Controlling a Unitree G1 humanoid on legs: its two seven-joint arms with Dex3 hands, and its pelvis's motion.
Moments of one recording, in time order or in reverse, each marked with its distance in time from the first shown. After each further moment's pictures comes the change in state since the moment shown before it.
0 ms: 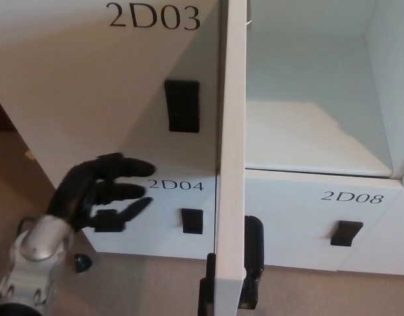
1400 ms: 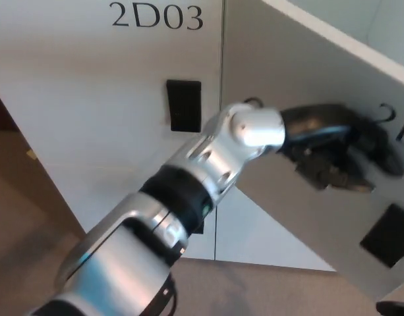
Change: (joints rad) left_arm -0.711 -0.397 -0.417 0.237 0.098 0.193 -0.325; right_arm -0.005 0.089 0.110 -0.131 -0.039 -0.034 -0.016
